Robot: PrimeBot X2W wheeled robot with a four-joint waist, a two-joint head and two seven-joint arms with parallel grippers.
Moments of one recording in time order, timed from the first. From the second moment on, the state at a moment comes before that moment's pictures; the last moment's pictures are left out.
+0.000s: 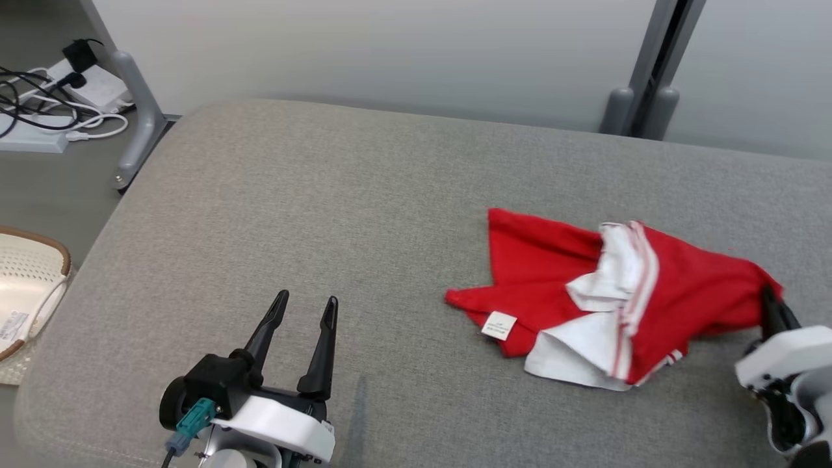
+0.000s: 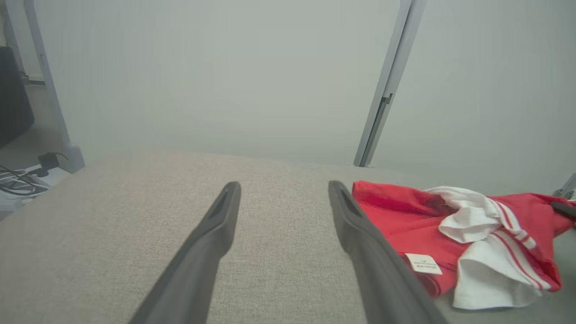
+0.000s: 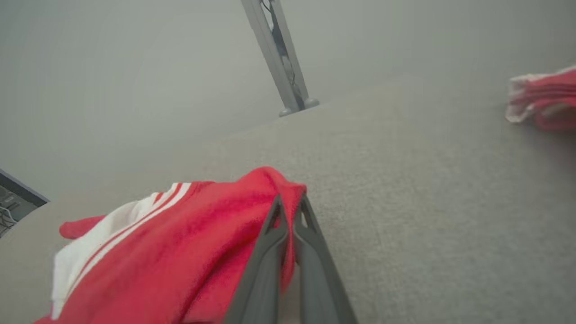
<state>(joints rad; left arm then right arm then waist) -0.10 0.05 -0.23 0.24 -0.29 -0.06 -0.26 -0.46 -0.25 0.10 0.91 0.66 0.13 -0.26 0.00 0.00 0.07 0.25</state>
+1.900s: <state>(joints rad) -0.07 0.05 -0.26 0.23 -0.30 -0.07 -0.26 -0.20 -0.11 0.16 0.56 0.09 0.13 -0.26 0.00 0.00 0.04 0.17</state>
